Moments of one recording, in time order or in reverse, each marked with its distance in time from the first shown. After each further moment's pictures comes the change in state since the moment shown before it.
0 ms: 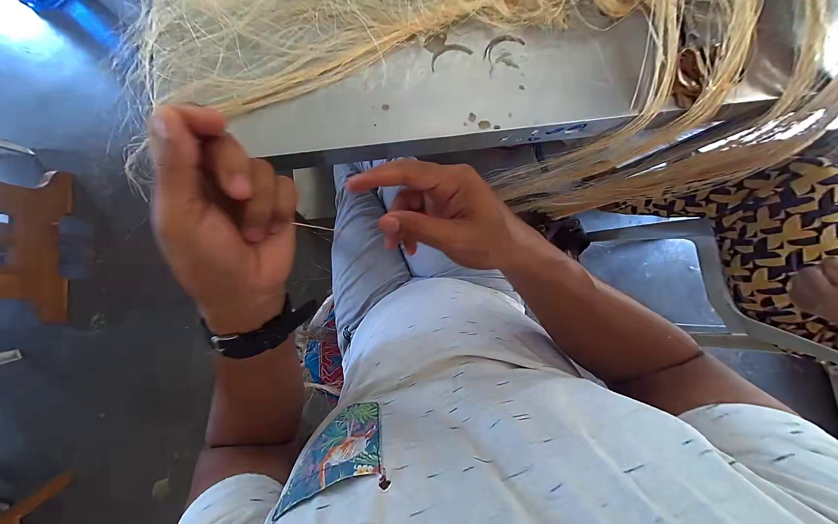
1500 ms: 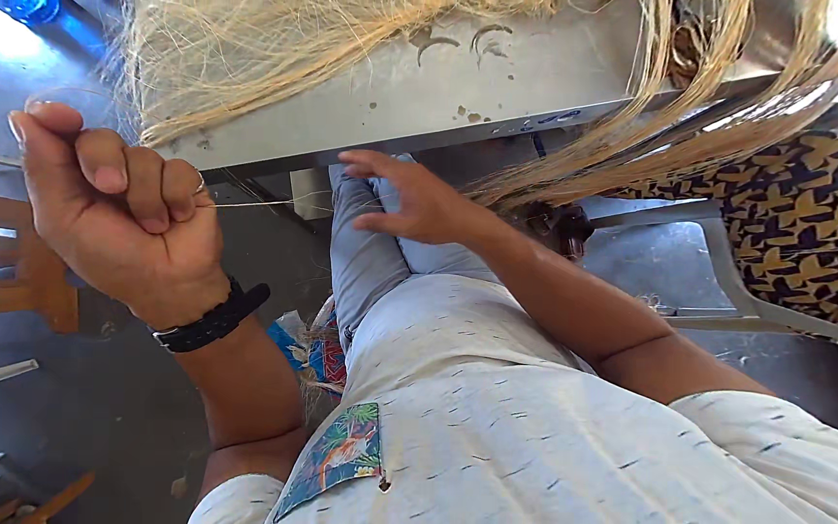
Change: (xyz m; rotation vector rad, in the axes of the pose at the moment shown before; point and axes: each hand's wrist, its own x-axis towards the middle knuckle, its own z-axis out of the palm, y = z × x) left_hand 0.024 0.018 -0.051 -0.273 0.070 0.063; right_hand 0.018 0.065 -0.010 -0.441 -0.003 0.056
